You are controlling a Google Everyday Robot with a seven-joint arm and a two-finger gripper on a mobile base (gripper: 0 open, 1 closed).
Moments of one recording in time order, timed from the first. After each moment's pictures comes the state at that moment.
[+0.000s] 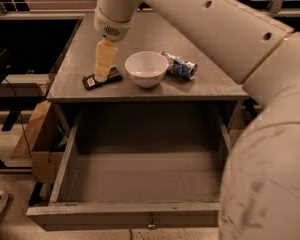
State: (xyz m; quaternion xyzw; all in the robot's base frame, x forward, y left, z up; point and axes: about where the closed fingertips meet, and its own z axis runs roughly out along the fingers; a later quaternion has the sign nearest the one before) arm 0.668 0.110 0.930 -0.69 0.67 0.00 0.26
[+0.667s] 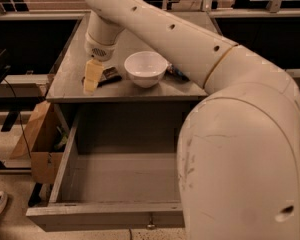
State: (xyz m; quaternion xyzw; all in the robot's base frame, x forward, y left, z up) arm 0.695 0.163 0.852 -0.69 0.68 0.05 0.24
